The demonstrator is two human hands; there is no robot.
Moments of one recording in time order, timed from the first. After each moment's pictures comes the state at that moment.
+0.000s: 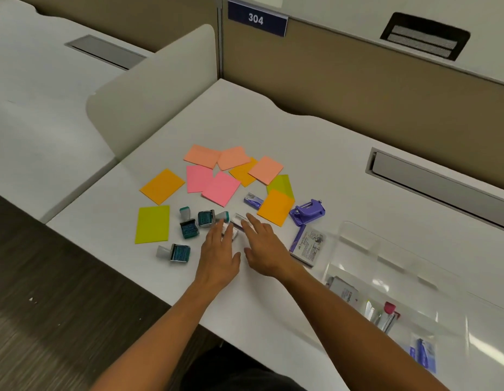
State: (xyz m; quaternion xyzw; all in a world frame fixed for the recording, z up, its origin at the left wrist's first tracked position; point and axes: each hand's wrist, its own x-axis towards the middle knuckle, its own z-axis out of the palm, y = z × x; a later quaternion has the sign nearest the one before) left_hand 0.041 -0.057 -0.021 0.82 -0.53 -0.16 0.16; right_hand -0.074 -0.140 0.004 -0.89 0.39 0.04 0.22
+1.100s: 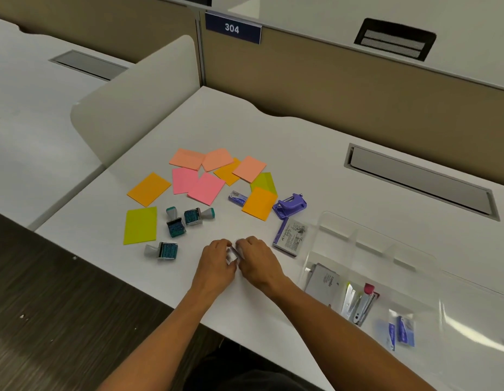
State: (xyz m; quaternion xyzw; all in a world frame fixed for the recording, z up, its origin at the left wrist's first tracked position) left_hand 0.009 -0.039 -0.013 0.80 -0.49 -0.25 0.23; right_hand -0.107 -0.102 -0.011 -0.87 0.42 -0.04 0.23
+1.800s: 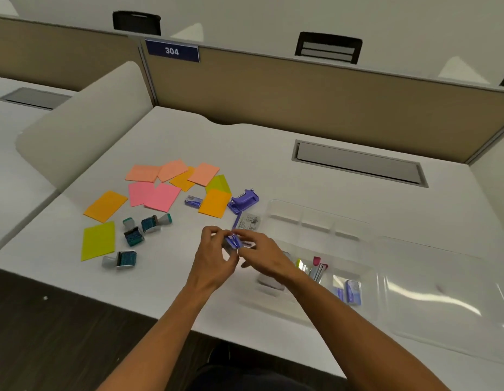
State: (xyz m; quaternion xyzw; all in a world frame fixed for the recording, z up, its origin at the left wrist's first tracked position) left_hand -0.086 -0.042 0.038 0.71 -0.58 -0.20 0.35; right_hand -0.226 -0.093 0.060 -0.67 0.48 -0.17 0.54
